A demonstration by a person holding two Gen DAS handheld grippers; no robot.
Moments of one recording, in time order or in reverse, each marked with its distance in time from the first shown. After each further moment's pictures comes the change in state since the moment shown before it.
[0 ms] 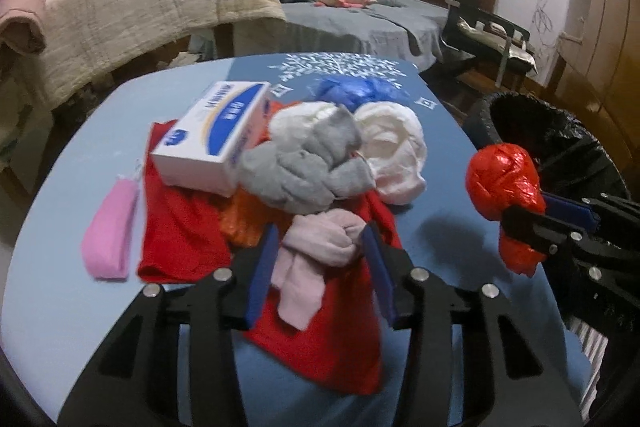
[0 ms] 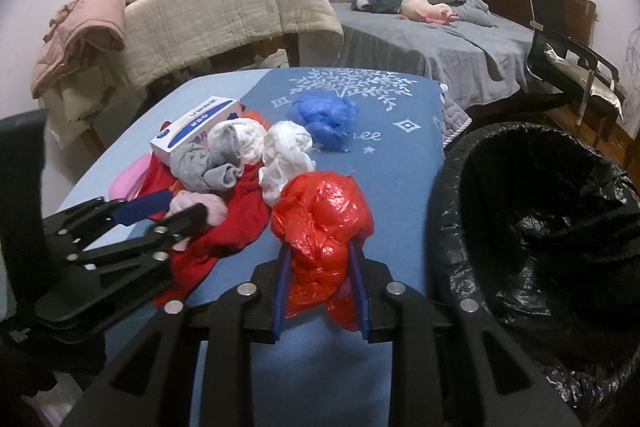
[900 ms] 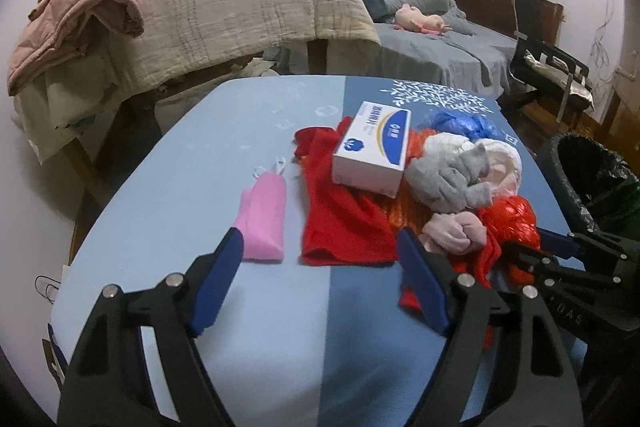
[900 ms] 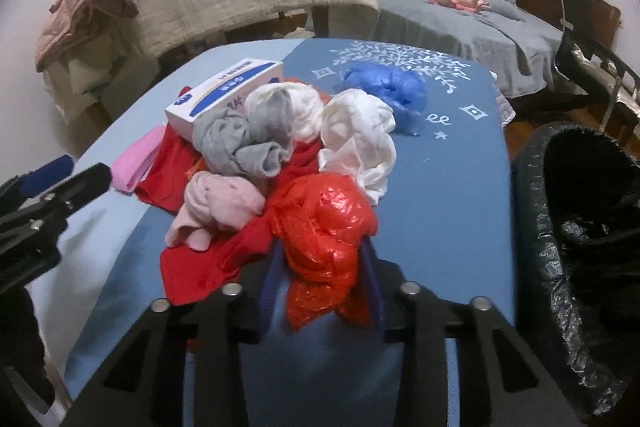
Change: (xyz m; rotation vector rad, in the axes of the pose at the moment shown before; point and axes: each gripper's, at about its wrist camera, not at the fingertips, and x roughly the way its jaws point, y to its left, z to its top) left arm -0.061 0.078 -0.010 -0.119 -0.069 0.225; right arm 0.044 0.045 0.002 -0.045 0.064 0.050
